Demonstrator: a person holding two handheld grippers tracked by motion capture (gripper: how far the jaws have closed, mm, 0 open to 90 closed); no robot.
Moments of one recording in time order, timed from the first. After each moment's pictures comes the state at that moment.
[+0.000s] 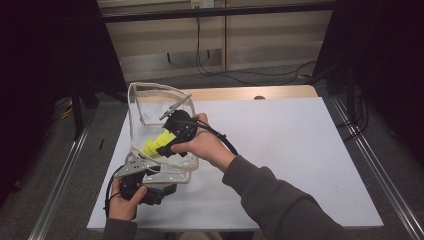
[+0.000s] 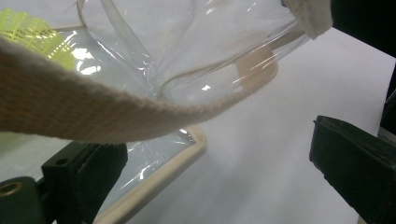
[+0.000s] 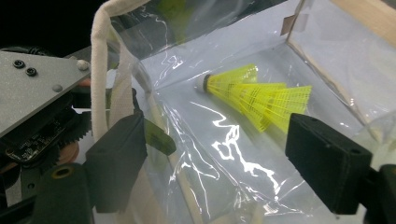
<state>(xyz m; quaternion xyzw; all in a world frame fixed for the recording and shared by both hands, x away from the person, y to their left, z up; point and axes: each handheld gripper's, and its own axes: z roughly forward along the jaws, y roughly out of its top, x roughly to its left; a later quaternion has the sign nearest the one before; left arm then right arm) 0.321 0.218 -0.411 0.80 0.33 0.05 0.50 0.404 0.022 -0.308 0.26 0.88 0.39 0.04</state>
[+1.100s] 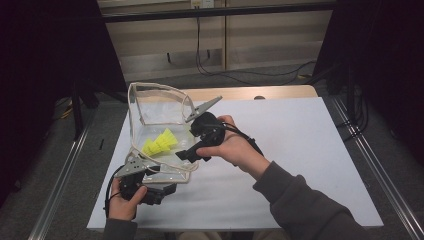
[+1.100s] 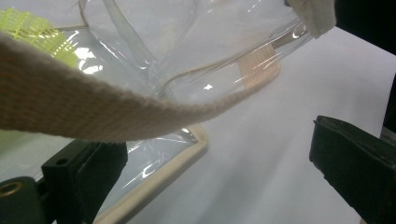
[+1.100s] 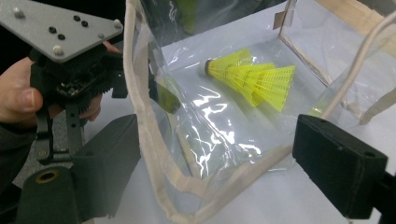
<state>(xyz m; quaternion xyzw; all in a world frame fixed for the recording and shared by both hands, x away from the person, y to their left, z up) 0.321 0.218 -0.412 0.80 0.33 0.06 0.50 0.380 -0.037 -0.297 0.25 0.87 0.42 0.04</state>
